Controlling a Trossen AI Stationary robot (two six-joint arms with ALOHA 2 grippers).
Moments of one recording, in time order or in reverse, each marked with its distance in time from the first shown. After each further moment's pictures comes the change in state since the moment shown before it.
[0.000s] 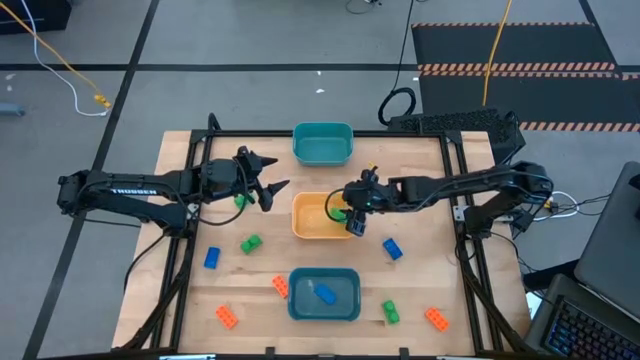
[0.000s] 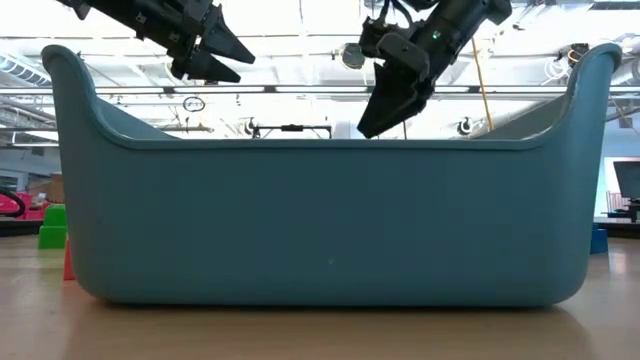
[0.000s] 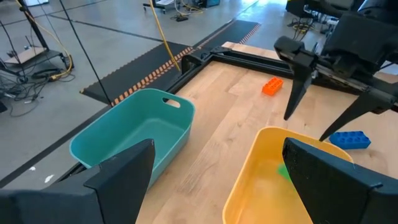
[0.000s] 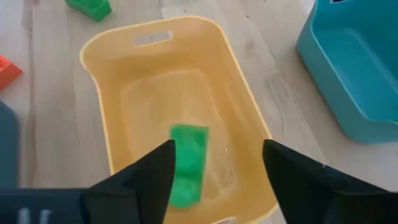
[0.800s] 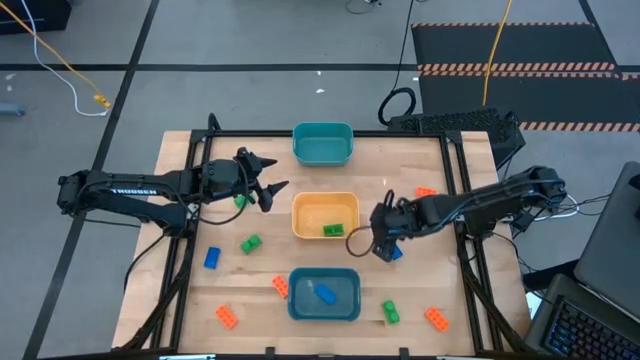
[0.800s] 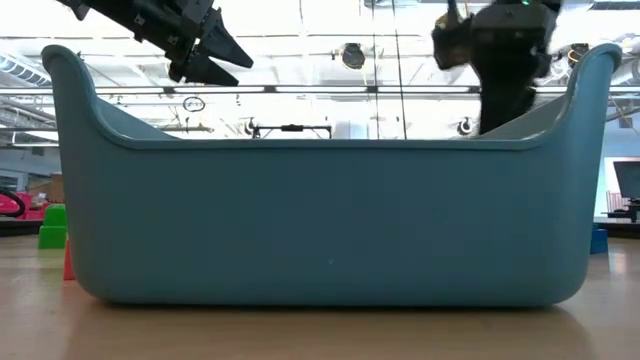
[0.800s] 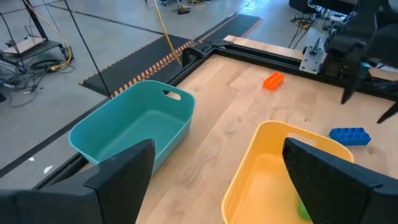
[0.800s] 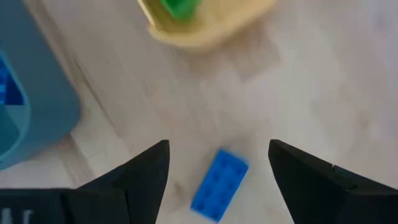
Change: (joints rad) left arm 0.000 0.000 0.000 -0.029 0.000 -0.034; right arm 0.199 -0.104 -0.033 -0.516 -0.103 0.590
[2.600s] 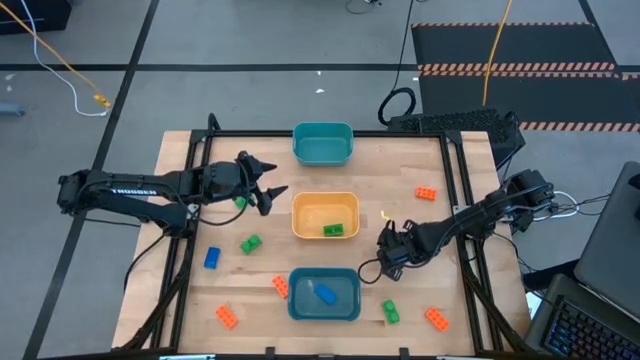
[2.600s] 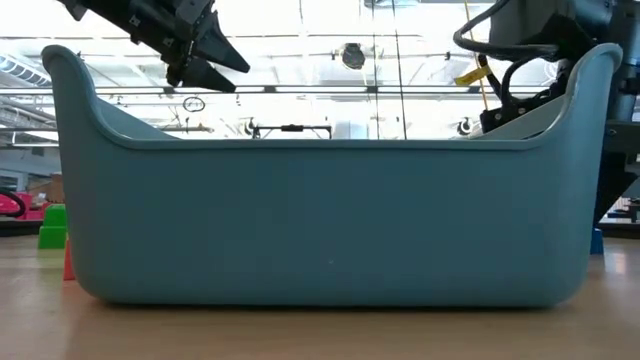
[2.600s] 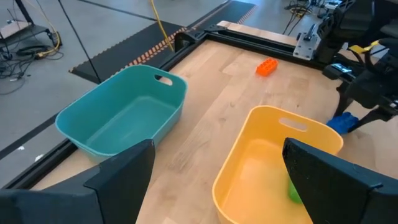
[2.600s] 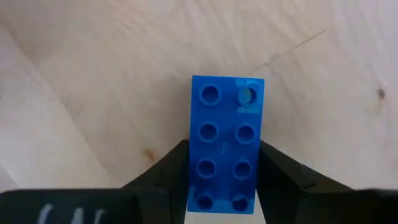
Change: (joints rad) left arm -0.021 0.001 0.000 -0.052 0.027 -0.033; right arm 0.158 0.135 -0.264 0.207 0.053 0.093
